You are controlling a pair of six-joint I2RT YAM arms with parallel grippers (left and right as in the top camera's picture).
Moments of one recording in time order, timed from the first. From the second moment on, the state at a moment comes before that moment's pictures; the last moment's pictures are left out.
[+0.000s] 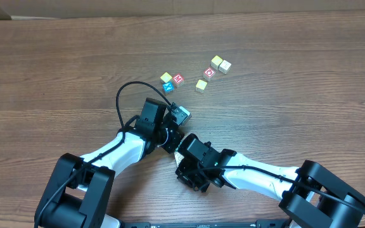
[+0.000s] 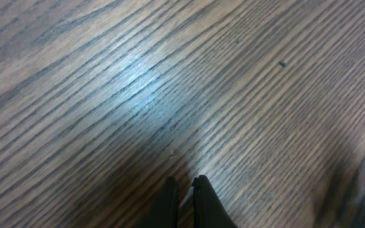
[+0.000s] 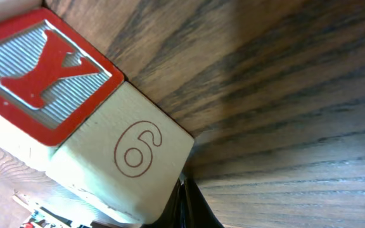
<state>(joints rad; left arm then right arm) -0.40 1.66 0.71 -0.12 0.35 0.22 0.95 1.71 0.78 -0.22 -0.33 1.61</state>
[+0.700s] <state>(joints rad) -0.40 1.66 0.71 -0.12 0.37 0.22 0.96 1.71 0.78 -0.19 -0.33 1.61</state>
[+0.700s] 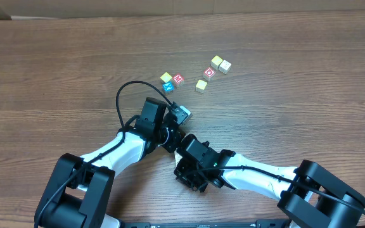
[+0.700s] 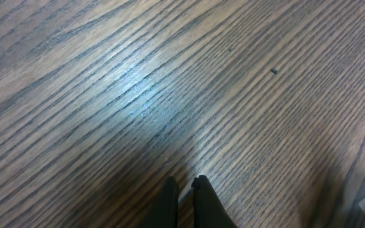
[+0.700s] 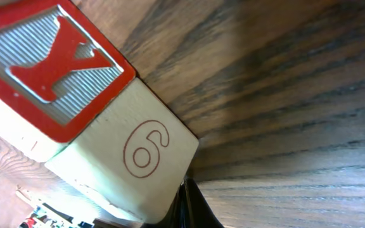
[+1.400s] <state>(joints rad) -0.40 1.66 0.71 -0.11 0.37 0.22 0.96 1.71 0.78 -0.18 -0.33 1.61</state>
